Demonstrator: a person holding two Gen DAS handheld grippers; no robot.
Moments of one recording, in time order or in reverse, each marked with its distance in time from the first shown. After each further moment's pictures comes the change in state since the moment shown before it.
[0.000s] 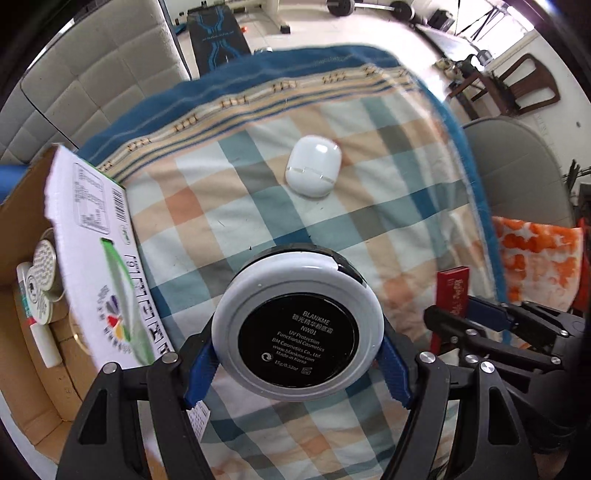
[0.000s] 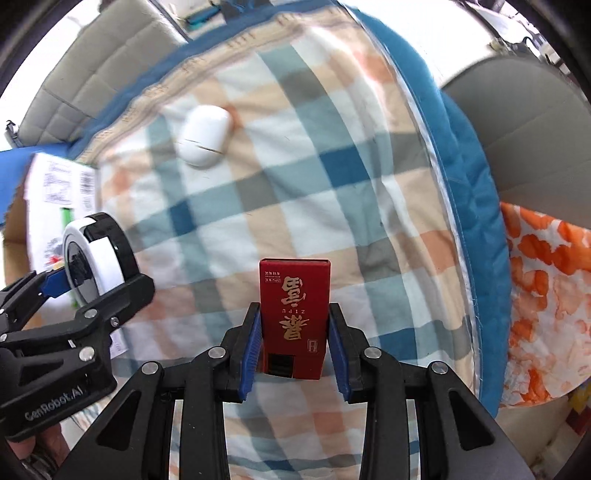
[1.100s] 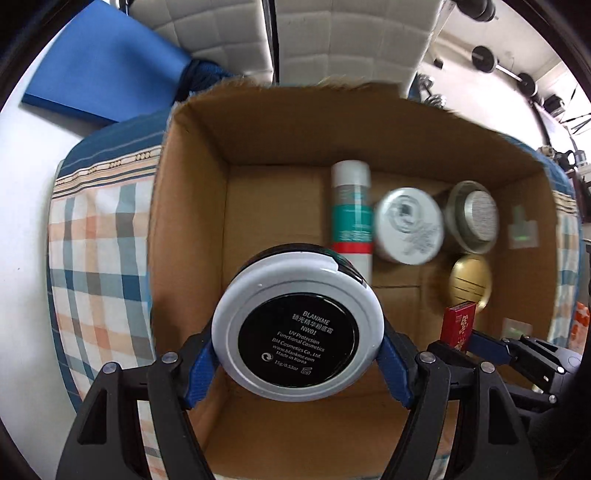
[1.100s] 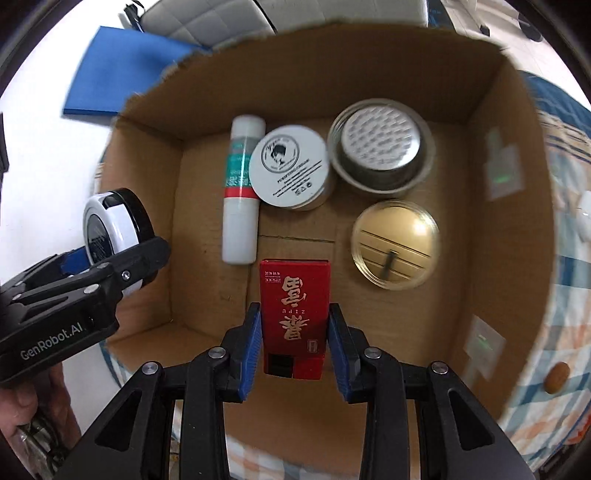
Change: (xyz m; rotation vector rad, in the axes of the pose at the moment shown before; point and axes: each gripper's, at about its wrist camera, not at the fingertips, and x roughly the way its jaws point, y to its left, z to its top) left arm -0.052 0.369 -0.065 -0.385 0.027 0.168; right arm 0.084 0.355 -0.015 -0.322 0.131 0.156
